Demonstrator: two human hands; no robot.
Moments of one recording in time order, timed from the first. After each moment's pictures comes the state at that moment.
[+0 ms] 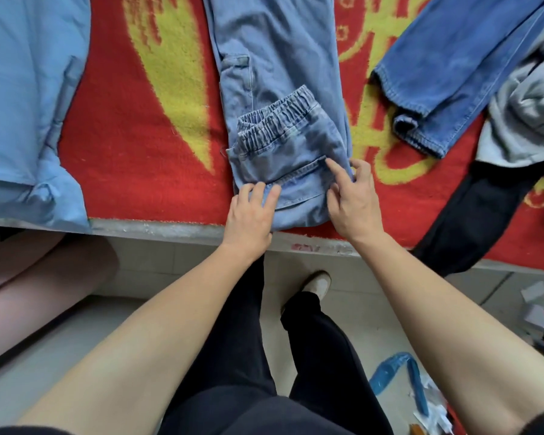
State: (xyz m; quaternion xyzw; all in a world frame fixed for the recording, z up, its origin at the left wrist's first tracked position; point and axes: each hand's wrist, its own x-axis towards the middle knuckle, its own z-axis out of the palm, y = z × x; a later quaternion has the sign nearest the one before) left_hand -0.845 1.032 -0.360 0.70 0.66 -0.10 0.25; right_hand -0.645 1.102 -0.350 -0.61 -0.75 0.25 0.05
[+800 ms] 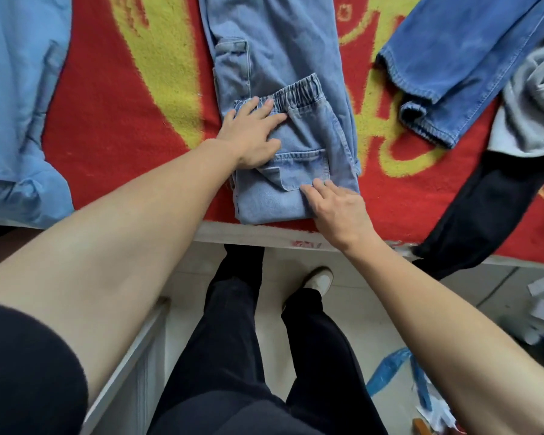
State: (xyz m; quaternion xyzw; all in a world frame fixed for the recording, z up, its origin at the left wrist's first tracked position) left_hand -0.882 1.171 -0.386 0.70 0.61 -0.14 0.35; right_hand -0.661 1.083 -0.362 -0.45 -0.88 0.12 -0.13
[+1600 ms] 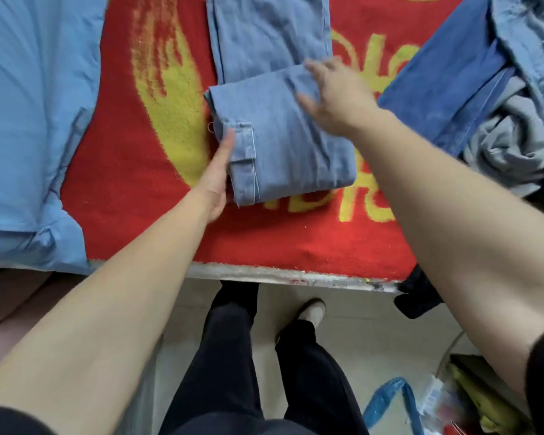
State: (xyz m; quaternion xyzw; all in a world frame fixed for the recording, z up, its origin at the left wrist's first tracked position) left_hand -0.921 1.175 -0.356 0.05 0.60 0.39 0.70; right_hand -0.740 1.332 -0.289 -0.54 -0.80 0.22 -0.13
